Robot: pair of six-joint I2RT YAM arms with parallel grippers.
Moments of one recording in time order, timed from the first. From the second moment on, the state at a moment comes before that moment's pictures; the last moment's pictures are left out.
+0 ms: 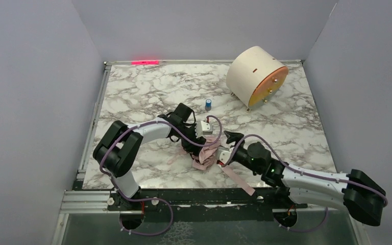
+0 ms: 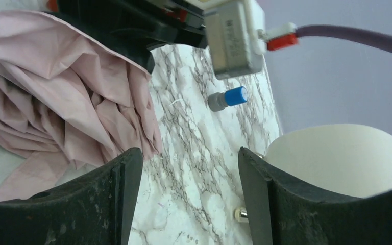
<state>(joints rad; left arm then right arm) -0.62 1.71 0.93 -0.34 0.64 0.64 1.00 1.00 0.26 0.49 0.14 -0.92</state>
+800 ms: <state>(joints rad) -0.59 1.63 0.84 -0.20 0.49 0.57 0.96 1.00 0.36 0.42 0.18 0.35</state>
